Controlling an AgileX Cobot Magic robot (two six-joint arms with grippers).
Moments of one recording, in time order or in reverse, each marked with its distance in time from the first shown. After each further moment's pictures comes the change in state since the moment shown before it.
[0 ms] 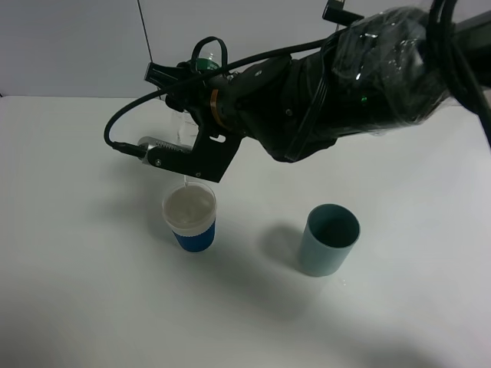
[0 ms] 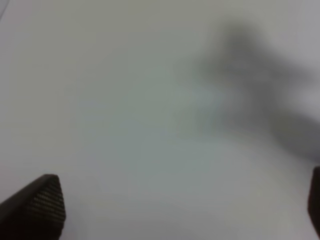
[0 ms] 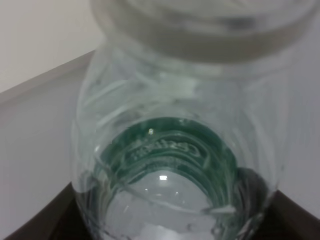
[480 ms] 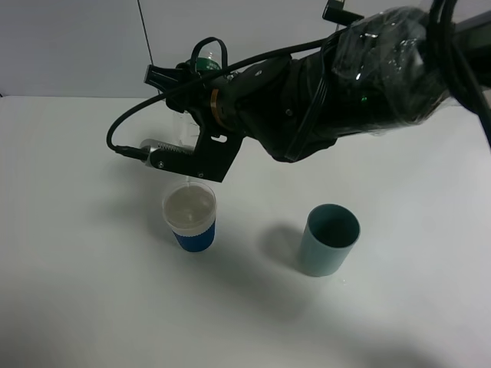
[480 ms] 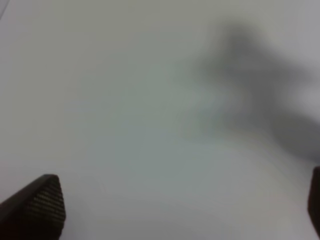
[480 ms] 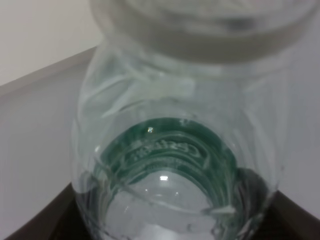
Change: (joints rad) left arm 0.000 0.000 0.000 0.000 0.000 0.000; right arm 0.000 0.000 0.000 0.000 0.005 -0.034
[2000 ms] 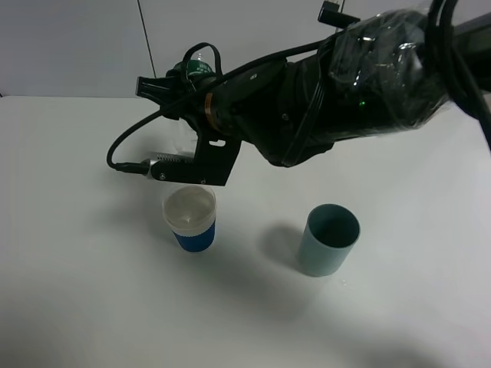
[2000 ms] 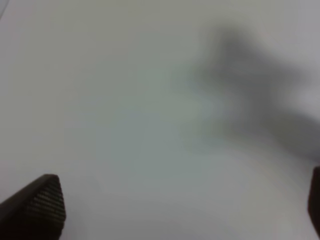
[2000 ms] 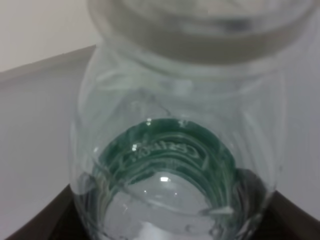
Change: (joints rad) left arm 0.000 0.000 0.000 -0.002 0.000 0.000; right arm 0.020 0.000 0.000 0.000 -0.007 -0.117
